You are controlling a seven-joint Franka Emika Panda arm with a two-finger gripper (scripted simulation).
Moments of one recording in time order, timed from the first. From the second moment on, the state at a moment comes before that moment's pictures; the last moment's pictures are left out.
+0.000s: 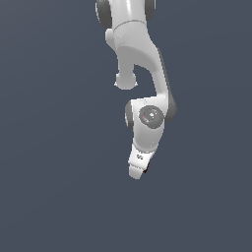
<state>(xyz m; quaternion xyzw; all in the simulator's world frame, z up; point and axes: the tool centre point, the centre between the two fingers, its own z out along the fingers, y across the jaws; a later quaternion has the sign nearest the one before) 0.067 0.068 0.069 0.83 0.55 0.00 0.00</state>
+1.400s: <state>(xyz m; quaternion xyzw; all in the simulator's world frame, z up) 0.065 0.067 0.028 0.83 0.55 0.00 0.00</state>
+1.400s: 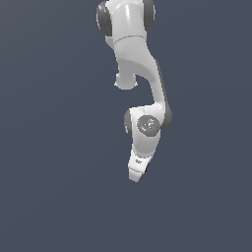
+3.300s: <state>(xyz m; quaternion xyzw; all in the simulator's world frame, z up) -0.053 -0.122 0.309 0.83 0.55 0.00 0.00</state>
